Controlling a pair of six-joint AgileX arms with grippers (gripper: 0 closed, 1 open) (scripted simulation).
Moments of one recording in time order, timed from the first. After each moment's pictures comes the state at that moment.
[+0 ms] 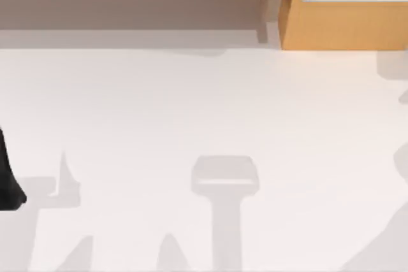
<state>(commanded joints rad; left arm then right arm) 0.00 0.00 0.00 0.00 0.00 0.00 -0.49 1.98 1.01 0.68 -0.43 1.46</state>
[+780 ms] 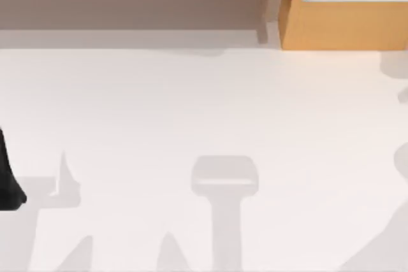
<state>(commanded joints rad) 0.00 0.00 0.00 0.00 0.00 0.00 -0.49 1.98 1.01 0.68 -0.43 1.46</state>
